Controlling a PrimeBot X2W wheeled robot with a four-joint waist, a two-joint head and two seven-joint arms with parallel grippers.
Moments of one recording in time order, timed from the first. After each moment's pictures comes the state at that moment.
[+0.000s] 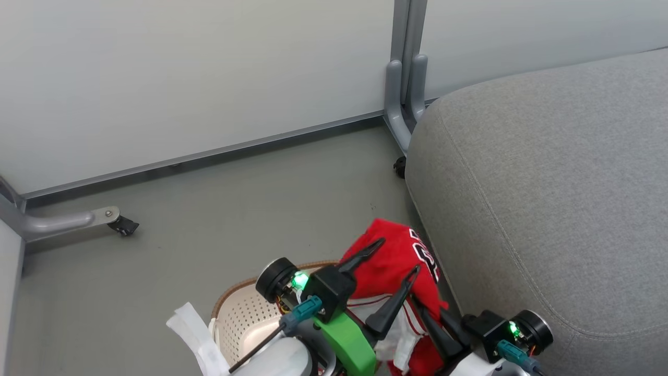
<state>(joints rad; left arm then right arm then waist) -0.39 0.14 -0.91 0.27 -0.46 -0.05 -0.17 -0.06 -0.08 0.39 0.27 0.09 0.13 -0.26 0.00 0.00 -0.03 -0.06</state>
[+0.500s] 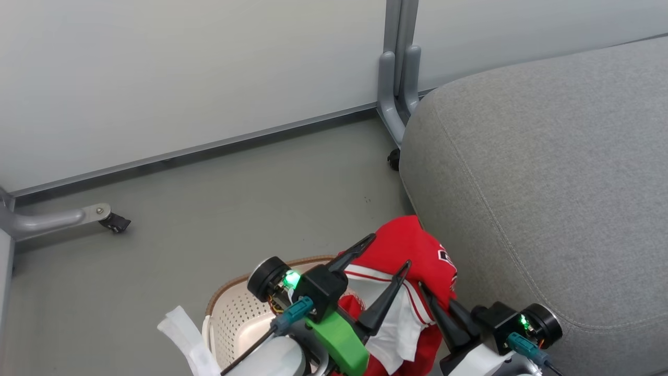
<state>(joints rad) -0.39 0.15 -0.91 0.27 -0.46 -0.04 -0.20 -0.06 -0.09 0.36 0.25 0.10 0.13 -0.26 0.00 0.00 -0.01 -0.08</state>
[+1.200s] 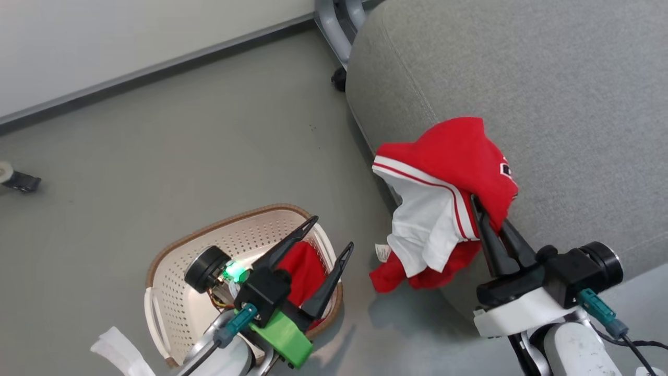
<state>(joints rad) -0.33 0.27 -0.75 0.21 -0.29 -0.08 -0.26 -0.10 -0.06 0.16 -0.02 0.07 0.13 -0.26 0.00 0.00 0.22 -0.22</state>
